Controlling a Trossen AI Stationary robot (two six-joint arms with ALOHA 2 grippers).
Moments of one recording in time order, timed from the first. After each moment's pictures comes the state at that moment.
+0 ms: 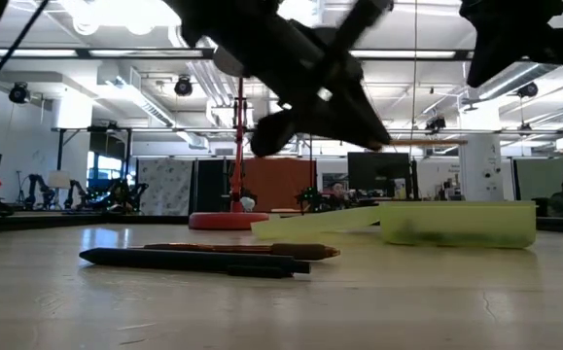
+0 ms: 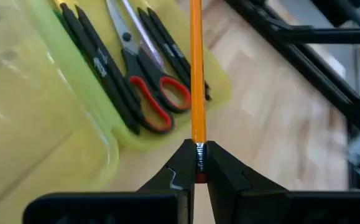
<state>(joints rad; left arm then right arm) -0.20 1.93 1.32 0.01 -0.24 -0.83 0.38 1.11 1.01 -1.09 0.49 1.55</state>
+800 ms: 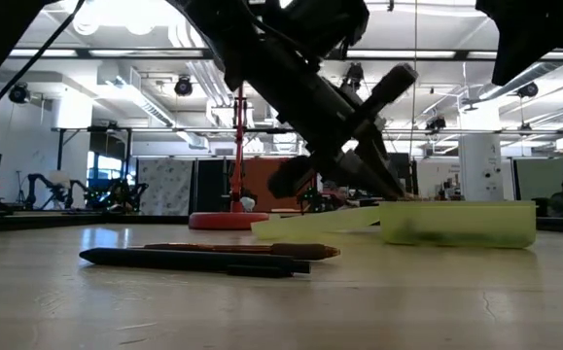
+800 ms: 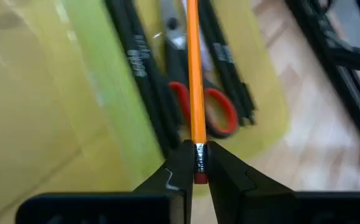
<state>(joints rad) -0.09 2.10 1.46 -0.05 -0.13 -0.99 0.41 1.10 1.07 -1.36 0.53 1.54</state>
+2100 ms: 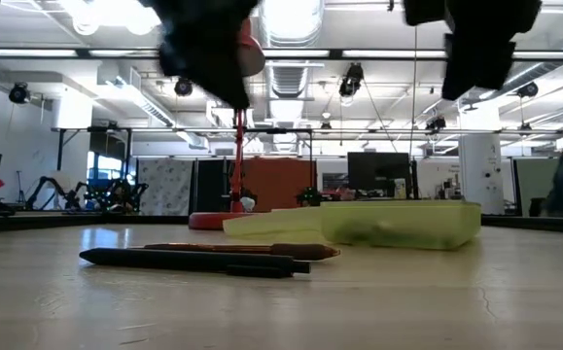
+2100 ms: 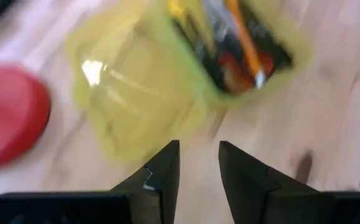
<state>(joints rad) -0.28 1.62 1.28 -0.65 -0.48 -0.62 0.39 1.40 1.05 -0.72 0.14 0.88</state>
